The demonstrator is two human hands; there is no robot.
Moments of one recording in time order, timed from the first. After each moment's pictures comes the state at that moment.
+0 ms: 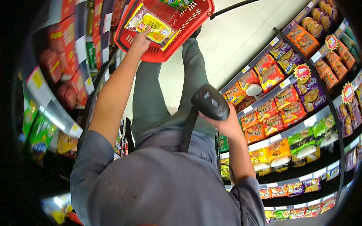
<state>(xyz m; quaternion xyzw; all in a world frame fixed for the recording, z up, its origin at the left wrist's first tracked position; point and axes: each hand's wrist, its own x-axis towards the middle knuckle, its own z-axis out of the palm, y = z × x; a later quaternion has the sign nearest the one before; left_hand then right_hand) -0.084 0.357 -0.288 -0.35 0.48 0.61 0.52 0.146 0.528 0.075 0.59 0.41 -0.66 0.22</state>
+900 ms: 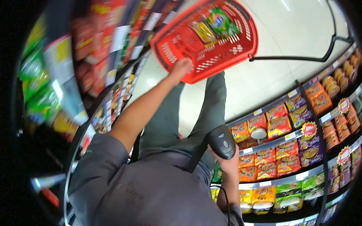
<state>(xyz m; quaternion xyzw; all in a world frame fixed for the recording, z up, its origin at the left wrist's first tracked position) -0.030 0.322 -0.266 -0.19 0.65 0.47 0.56 0.155 0.495 0.050 0.58 0.45 -0.65 0.20</state>
